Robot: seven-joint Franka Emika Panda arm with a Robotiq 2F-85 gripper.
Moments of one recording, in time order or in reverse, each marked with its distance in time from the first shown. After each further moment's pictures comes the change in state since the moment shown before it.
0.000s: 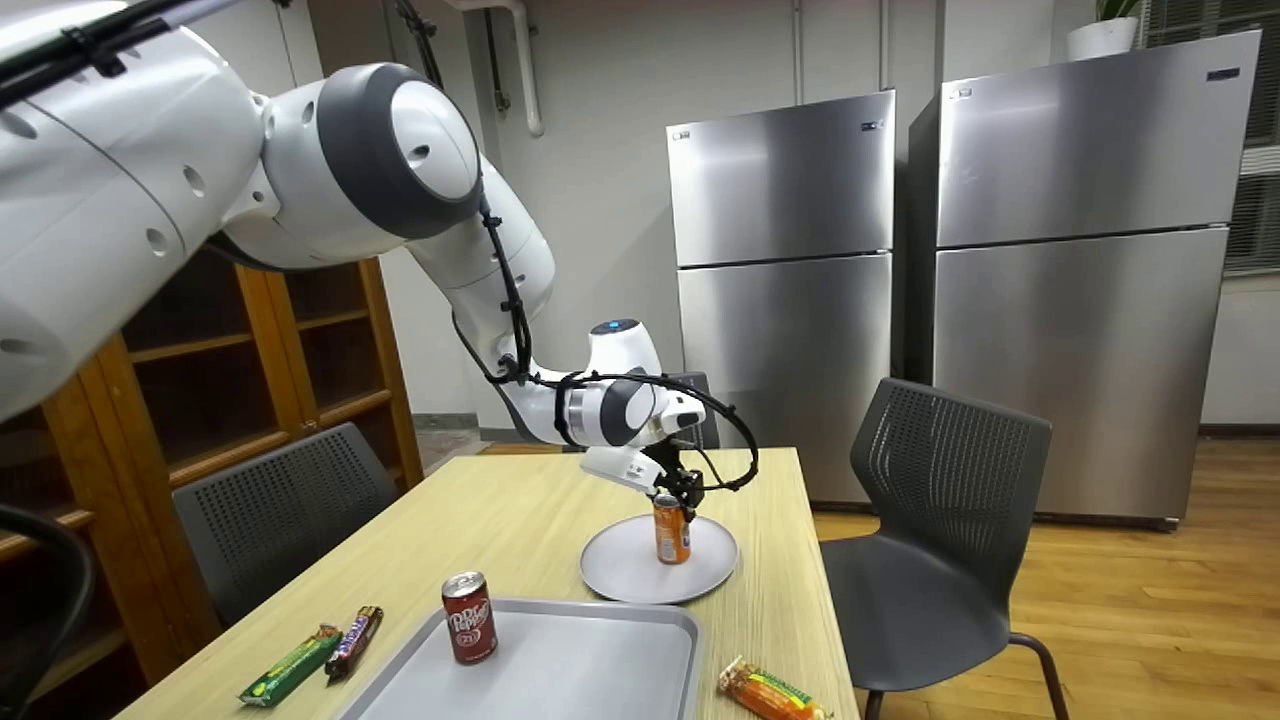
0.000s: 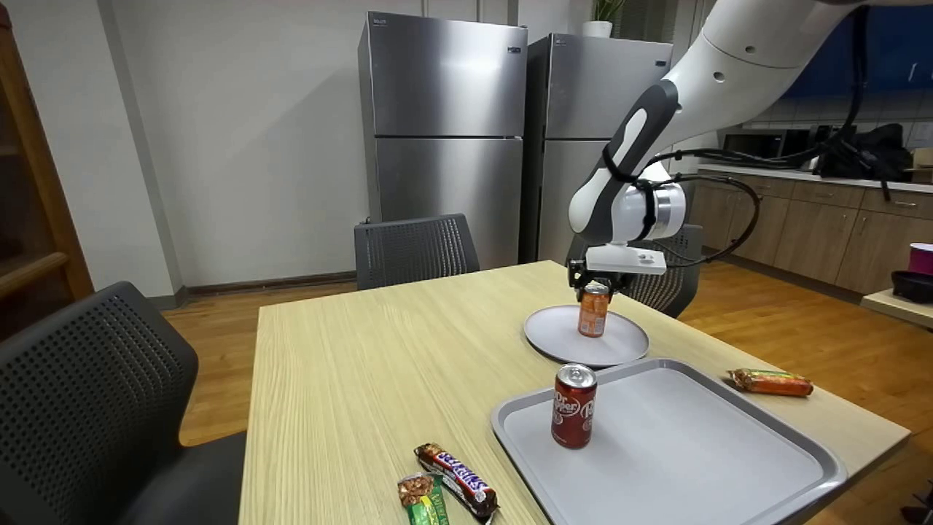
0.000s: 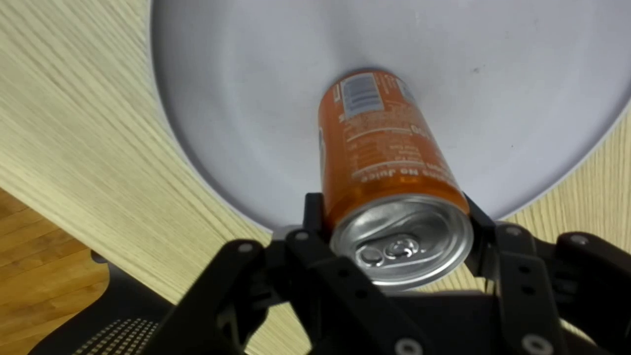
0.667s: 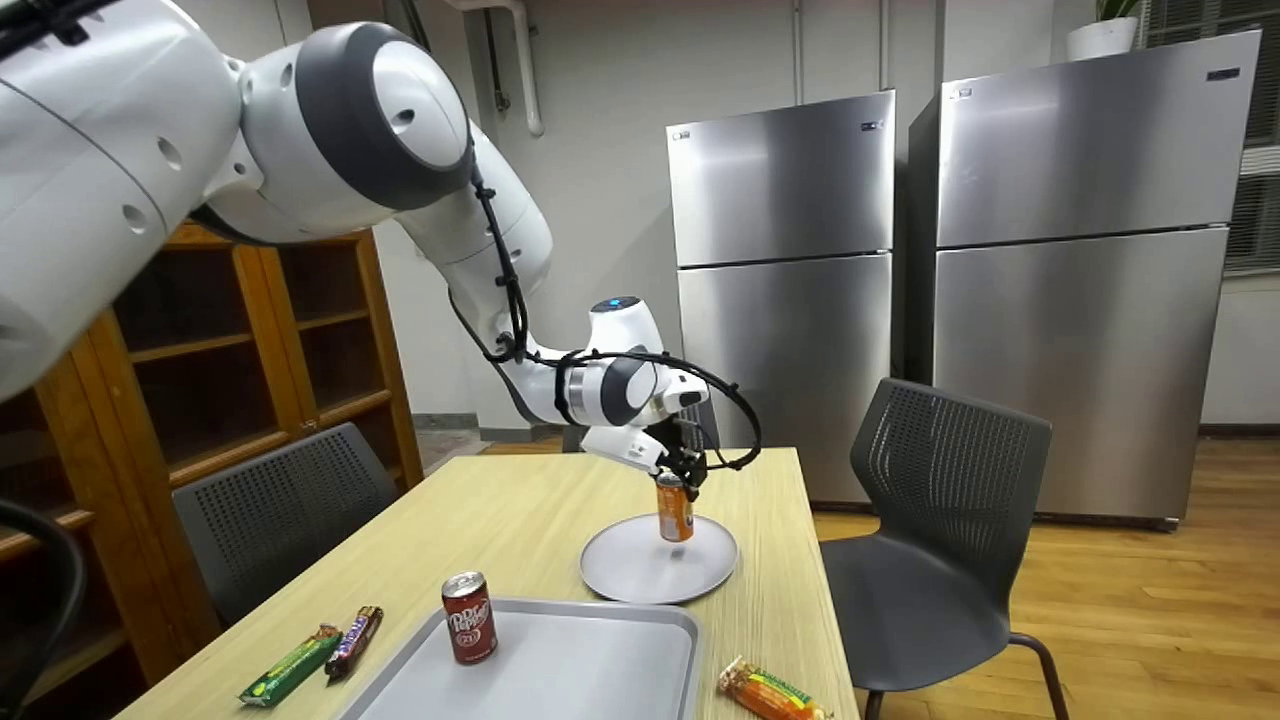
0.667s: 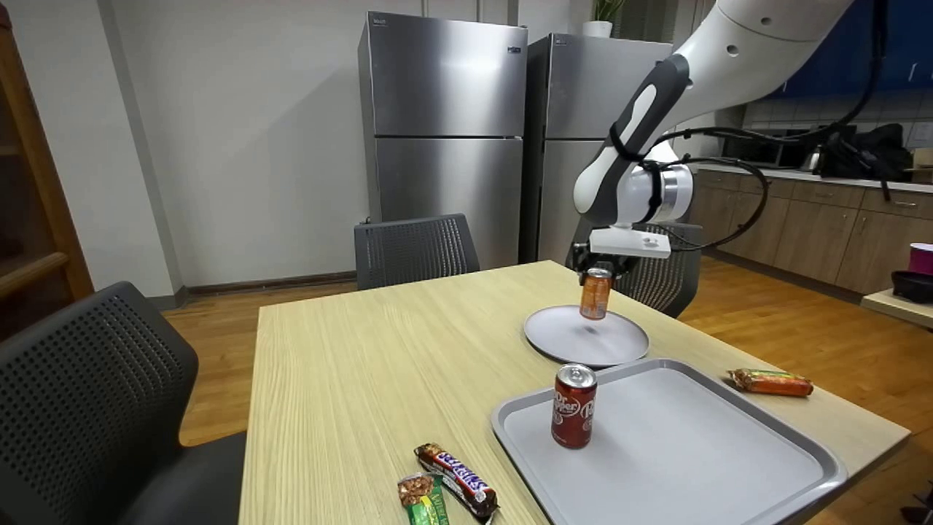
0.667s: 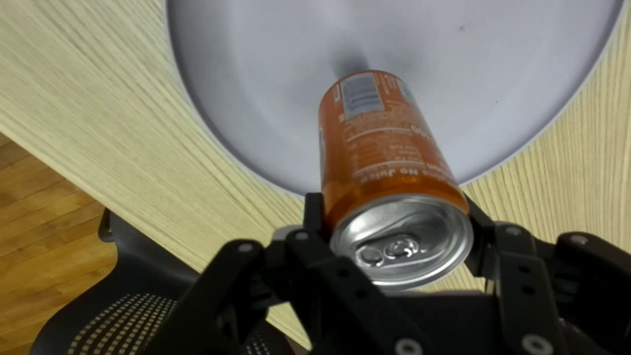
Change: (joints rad) arm -0.011 -0.069 0.002 -0.035 0.002 0.002 0.000
